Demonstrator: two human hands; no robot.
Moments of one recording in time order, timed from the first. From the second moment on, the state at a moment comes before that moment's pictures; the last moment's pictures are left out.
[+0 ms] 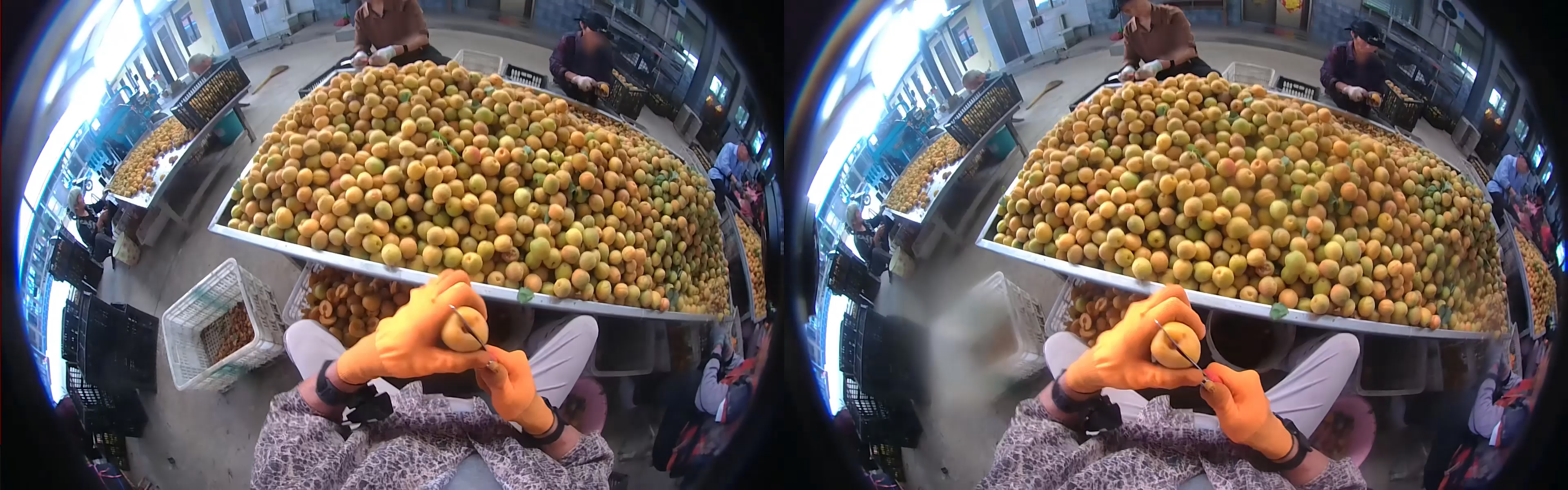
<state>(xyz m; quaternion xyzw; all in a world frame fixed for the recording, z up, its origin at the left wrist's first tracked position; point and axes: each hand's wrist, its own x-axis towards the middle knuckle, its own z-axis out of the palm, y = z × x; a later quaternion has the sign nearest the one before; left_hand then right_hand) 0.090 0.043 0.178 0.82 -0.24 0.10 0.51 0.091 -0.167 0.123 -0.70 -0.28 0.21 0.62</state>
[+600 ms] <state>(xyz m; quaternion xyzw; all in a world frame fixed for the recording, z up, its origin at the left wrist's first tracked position) 0.066 0.031 0.112 0.62 -0.10 -0.06 0.78 0.131 -0.144 0.130 -0.72 -0.42 0.04 0.55</state>
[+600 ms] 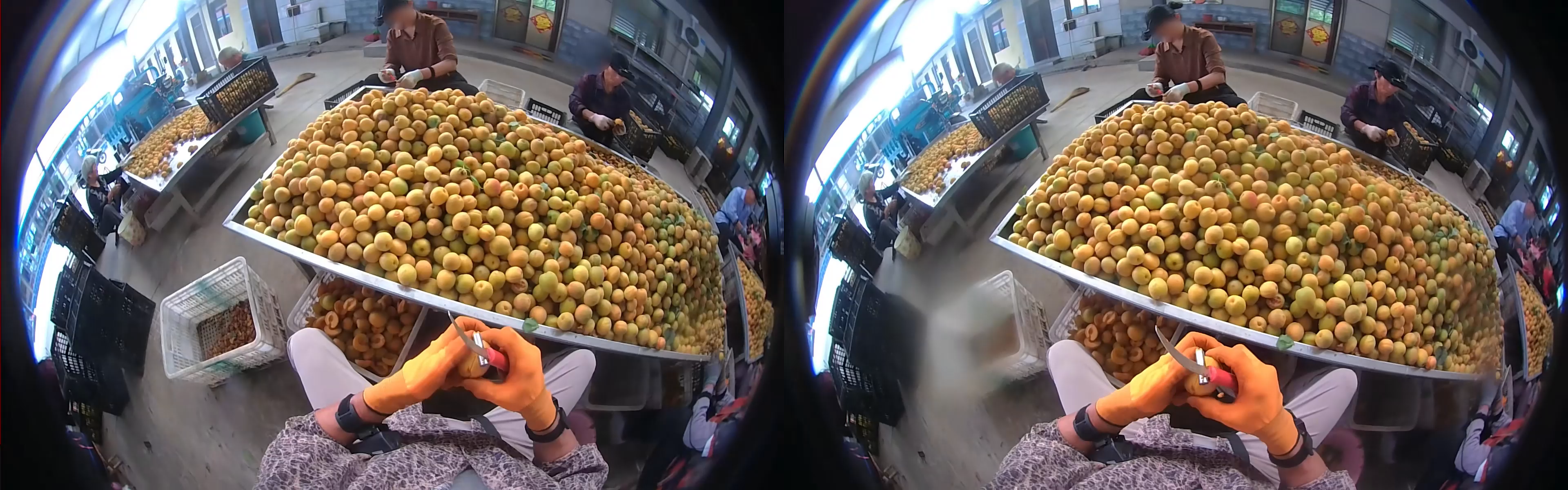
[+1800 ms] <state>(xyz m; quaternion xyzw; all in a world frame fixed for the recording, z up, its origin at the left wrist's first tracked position) 0.017 0.075 0.065 0.37 0.24 0.10 0.89 0.101 -0.049 0.101 -0.68 -0.29 0.23 0.63</state>
